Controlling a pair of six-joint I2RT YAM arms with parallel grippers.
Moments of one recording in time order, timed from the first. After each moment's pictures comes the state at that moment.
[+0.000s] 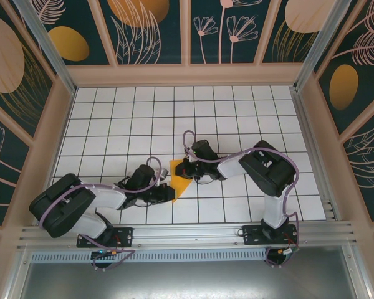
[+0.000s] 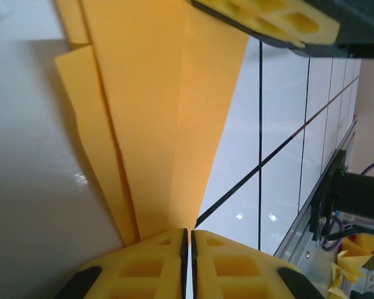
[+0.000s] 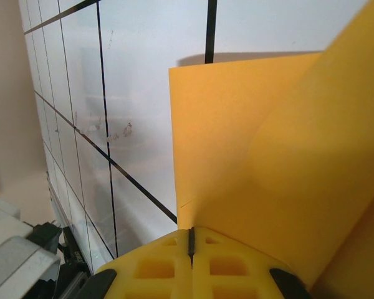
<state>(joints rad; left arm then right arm) -0.75 1.44 0.26 0.39 0.57 -0.94 0.78 1.91 0.79 0.36 -0.55 0.96</state>
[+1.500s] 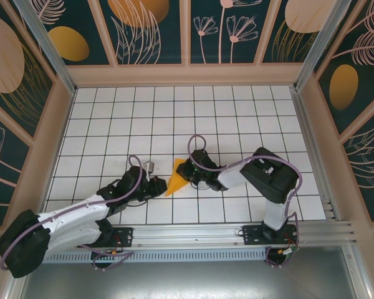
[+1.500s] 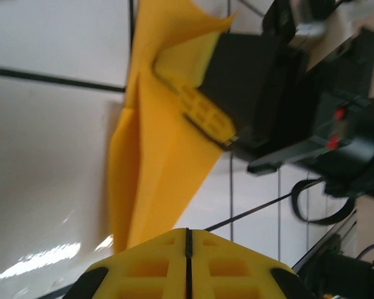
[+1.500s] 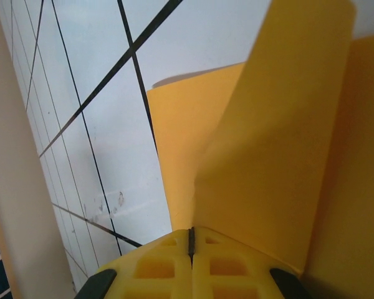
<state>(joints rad) -0.79 0.99 0.29 0.05 0.20 -1.07 0.90 1.84 0.69 0.50 -0.14 1.36</state>
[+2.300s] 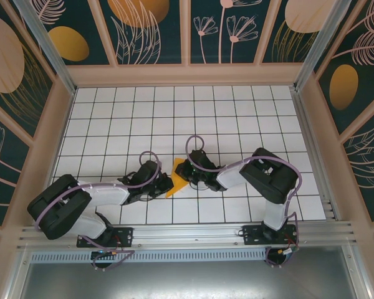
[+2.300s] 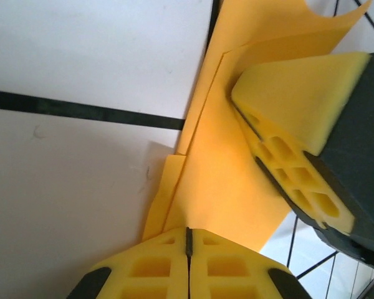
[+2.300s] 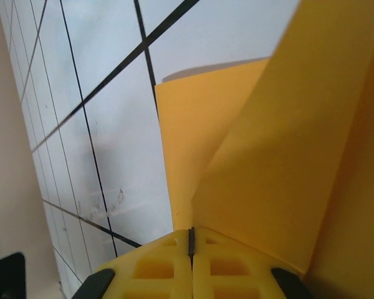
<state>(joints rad) -0.78 1.42 0.38 0.21 0.19 -1.13 0.90 1.84 0.70 0.48 -0.14 1.29</state>
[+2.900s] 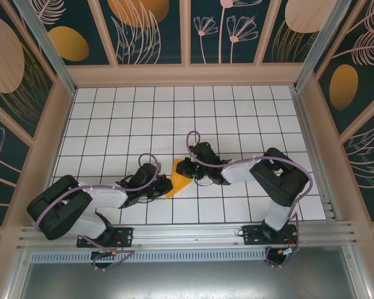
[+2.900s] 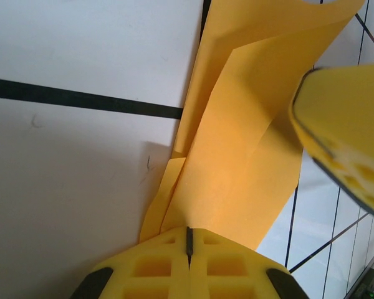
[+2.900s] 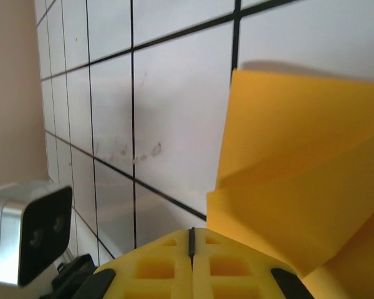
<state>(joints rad) -0.78 1.41 0.31 0.31 0.21 -1.12 0.84 1.76 0.72 0.37 -0.36 1.04</state>
